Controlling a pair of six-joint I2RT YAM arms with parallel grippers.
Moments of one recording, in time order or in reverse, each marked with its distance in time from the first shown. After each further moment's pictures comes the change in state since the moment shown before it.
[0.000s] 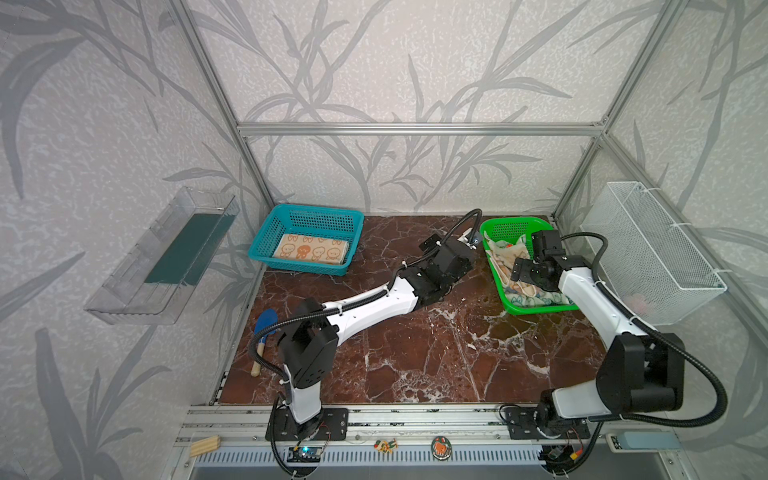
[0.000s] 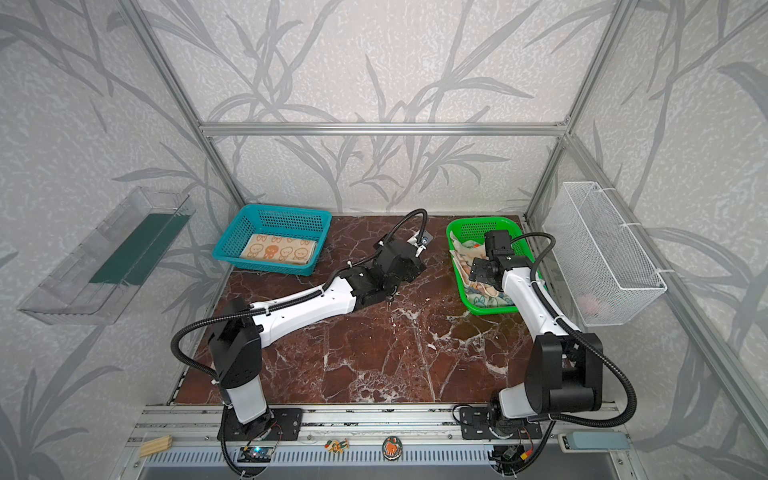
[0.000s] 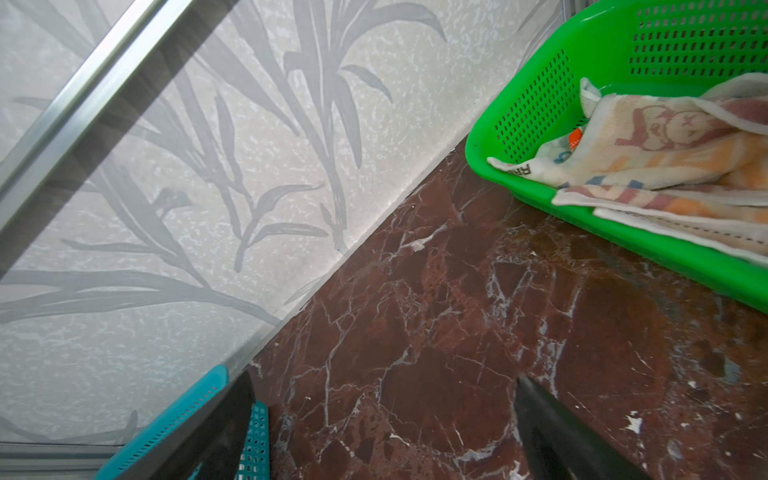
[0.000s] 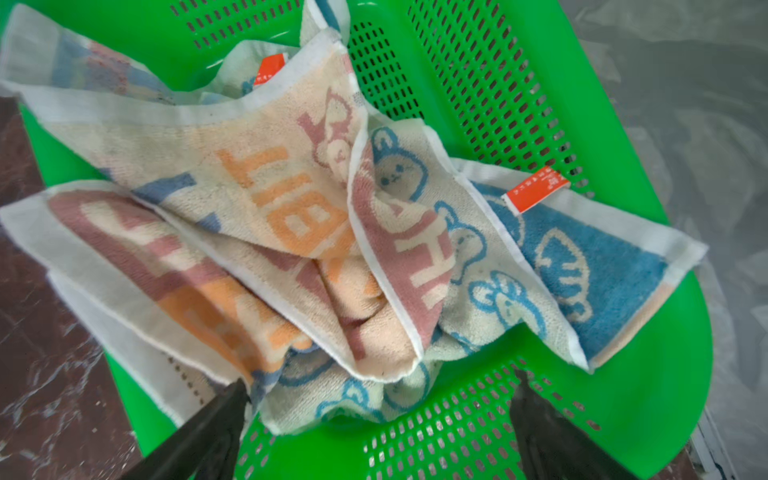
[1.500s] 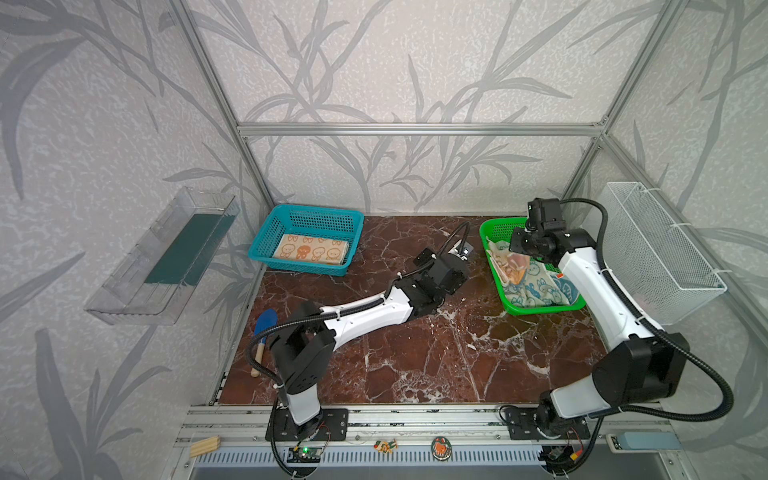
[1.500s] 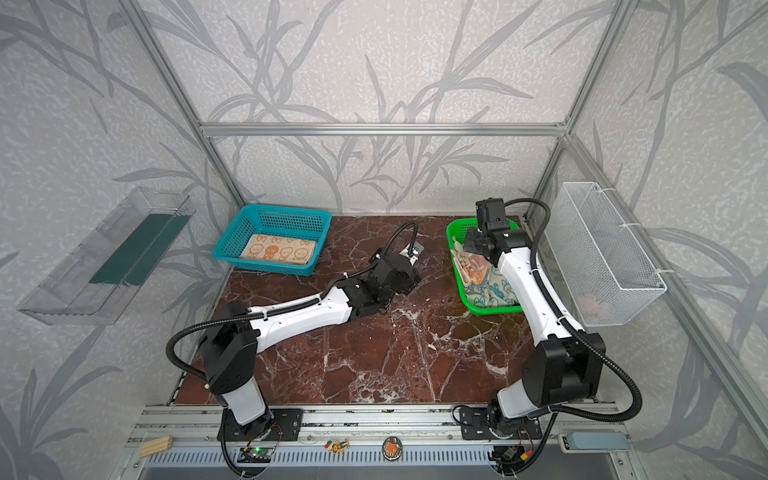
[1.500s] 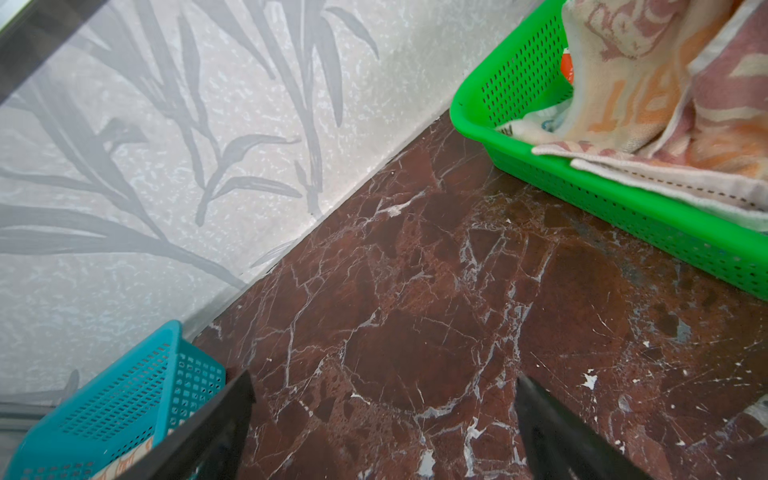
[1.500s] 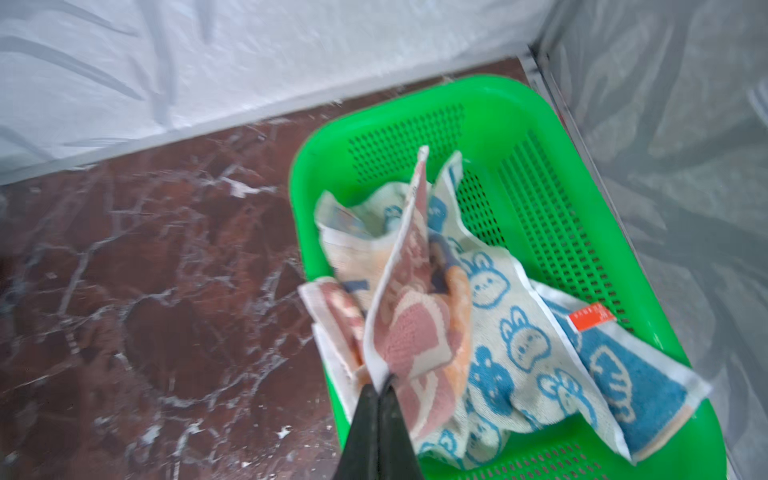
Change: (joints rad) left arm -0.003 -0.090 -0.167 0.034 -0.011 -0.138; right arm 0.156 0.032 0.417 -0.121 -0.098 -0.044
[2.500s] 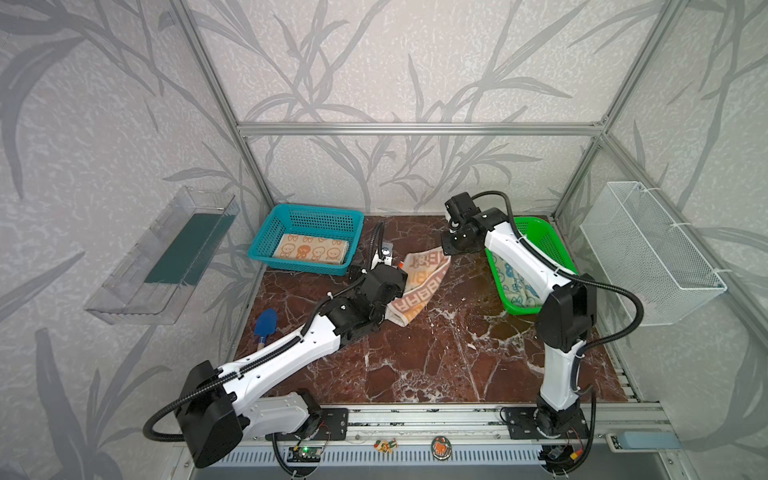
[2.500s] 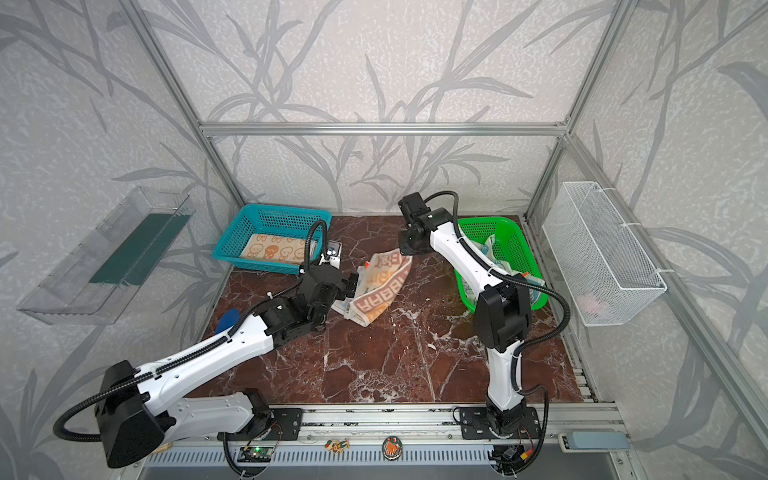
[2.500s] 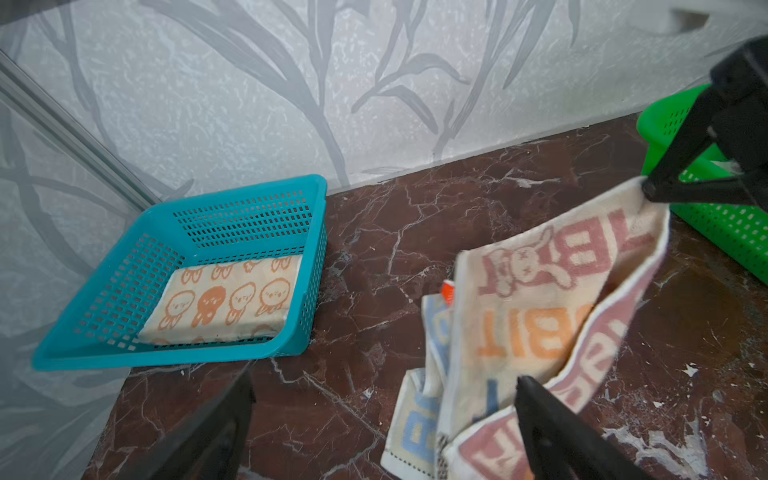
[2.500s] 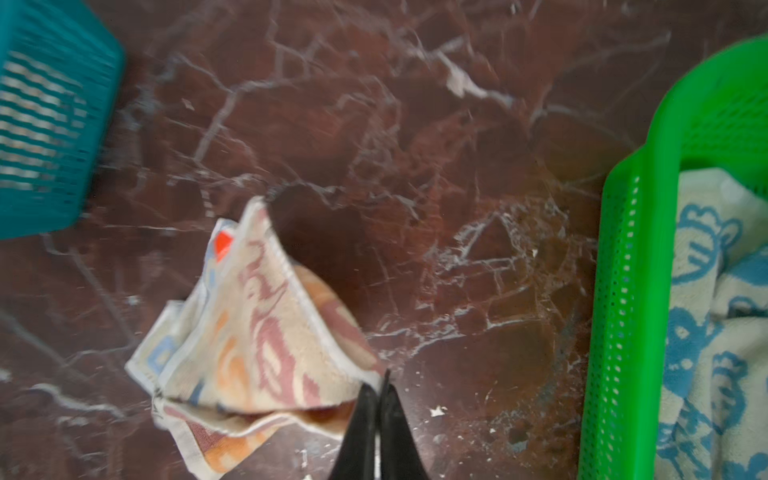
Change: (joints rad) left arm 0.149 -0.516 -0.391 -0.160 -0.087 -0.346; right arm 0.243 0.507 0.362 -0.172 -0.152 0.022
